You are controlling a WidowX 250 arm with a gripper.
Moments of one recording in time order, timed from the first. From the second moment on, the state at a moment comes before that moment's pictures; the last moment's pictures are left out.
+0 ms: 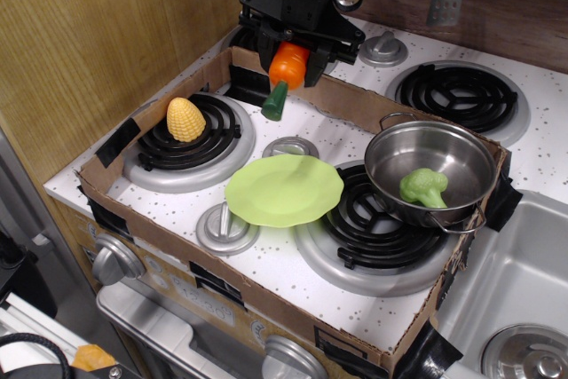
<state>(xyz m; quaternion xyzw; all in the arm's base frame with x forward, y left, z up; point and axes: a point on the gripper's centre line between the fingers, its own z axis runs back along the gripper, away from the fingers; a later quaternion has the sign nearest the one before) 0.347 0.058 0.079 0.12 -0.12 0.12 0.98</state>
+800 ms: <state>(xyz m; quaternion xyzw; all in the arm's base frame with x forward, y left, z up) 0.281 0.033 0.040 0.05 0.01 0.17 0.98</state>
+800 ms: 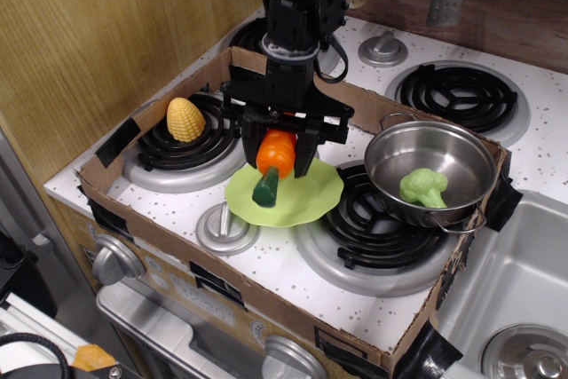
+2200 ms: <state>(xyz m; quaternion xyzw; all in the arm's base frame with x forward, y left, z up) 0.275 0.006 0.020 -0.05 0.12 0.20 0.97</state>
